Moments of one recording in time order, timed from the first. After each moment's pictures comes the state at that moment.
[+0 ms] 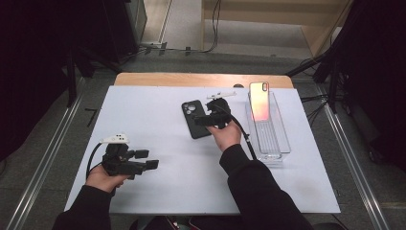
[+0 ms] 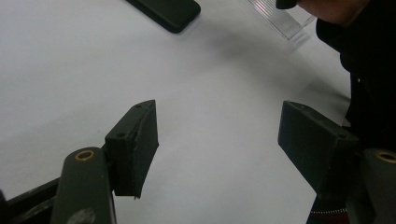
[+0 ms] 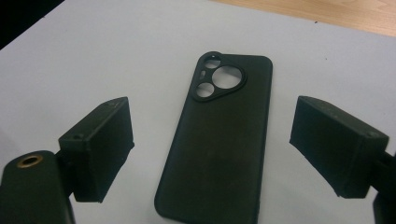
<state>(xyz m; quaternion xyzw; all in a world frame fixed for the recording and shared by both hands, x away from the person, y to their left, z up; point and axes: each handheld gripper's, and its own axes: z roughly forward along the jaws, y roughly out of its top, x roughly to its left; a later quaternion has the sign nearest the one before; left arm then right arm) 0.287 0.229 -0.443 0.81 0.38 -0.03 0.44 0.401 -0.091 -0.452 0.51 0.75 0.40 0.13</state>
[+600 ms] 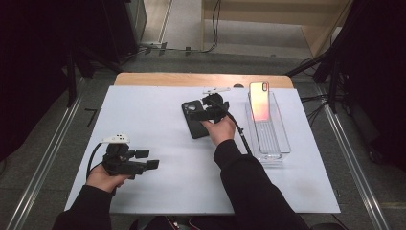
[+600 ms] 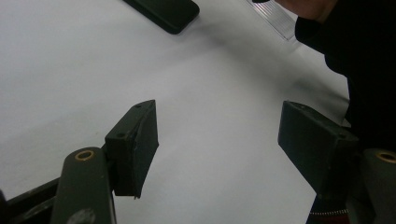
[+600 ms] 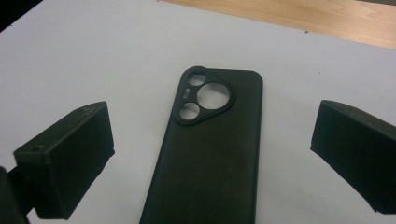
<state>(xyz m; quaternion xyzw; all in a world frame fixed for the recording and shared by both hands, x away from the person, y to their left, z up) 0.287 0.228 -0.443 0.81 0.38 -0.04 0.44 0.425 -0.079 -0.459 0.53 0.74 0.39 0.15</state>
